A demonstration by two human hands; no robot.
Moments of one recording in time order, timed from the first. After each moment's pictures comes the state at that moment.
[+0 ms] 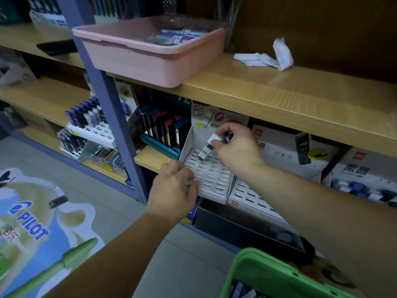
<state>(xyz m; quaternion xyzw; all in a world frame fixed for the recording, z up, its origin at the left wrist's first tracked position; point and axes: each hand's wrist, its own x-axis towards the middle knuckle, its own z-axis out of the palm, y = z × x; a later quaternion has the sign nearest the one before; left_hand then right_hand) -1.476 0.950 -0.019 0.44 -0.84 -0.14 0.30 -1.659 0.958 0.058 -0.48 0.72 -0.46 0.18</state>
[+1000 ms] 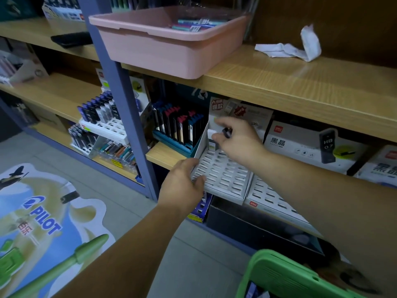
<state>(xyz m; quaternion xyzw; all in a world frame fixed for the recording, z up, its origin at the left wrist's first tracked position) -1.468 0.936 -0.018 0.52 -0.75 -0.30 0.27 -1.644 0.928 0.056 -0.53 0.72 -0.39 0.22</state>
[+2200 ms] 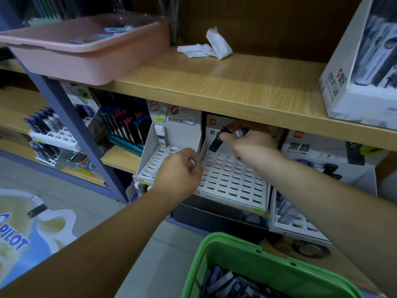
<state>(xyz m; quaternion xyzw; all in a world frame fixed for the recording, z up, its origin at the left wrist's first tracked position) -1.572 0.987 0.026 0.45 -0.79 -0.35 0.25 -1.751 1.046 0.084 -0.33 0.80 -0.41 0.27</state>
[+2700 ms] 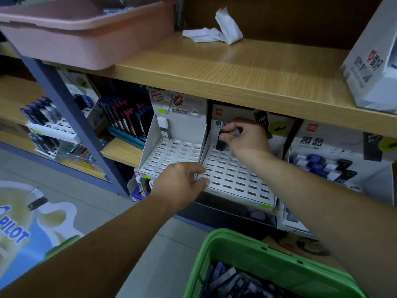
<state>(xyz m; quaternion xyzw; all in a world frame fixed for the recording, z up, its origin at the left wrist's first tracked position) -1.555 0.985 -0.009 0.44 -0.83 -0.31 0.17 -1.754 1.009 0.027 -0.40 0.74 -0.50 0.20</state>
